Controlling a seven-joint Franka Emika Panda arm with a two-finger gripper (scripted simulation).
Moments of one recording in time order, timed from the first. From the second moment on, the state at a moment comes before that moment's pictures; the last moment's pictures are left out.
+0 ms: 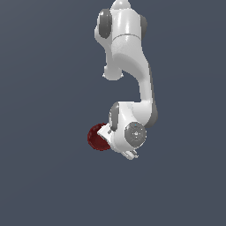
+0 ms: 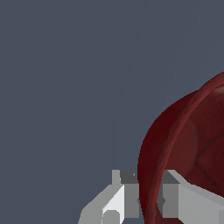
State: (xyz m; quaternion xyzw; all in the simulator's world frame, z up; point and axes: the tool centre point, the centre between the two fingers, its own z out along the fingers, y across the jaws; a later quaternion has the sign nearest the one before) arm 0.062 -0.001 0.043 0.94 -0.30 -0.10 0.16
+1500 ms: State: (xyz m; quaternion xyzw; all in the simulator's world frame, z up) arm 0.066 0.126 0.259 0.86 -0.48 0.07 0.13
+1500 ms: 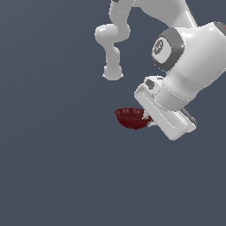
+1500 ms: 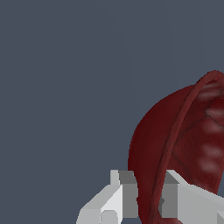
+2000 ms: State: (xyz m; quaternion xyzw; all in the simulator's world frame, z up) arm 0.059 0.178 0.332 0.82 -0.54 0.13 0.12
